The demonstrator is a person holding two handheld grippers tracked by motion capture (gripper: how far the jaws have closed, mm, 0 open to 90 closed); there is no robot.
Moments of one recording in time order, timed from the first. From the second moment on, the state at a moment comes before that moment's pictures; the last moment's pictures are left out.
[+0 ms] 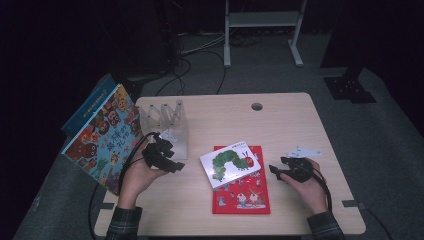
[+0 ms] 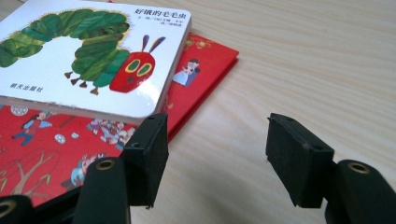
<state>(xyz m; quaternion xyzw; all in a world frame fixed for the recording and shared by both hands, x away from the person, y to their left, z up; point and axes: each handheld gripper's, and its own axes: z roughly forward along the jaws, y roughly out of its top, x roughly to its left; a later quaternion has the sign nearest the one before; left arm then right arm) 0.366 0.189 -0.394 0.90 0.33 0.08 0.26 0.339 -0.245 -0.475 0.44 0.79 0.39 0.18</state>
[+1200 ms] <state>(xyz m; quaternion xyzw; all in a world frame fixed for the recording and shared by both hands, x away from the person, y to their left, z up) 0.366 0.174 -0.427 0.91 0.30 0.07 0.27 0.404 -0.156 -0.482 0.42 0.80 0.40 0.13</state>
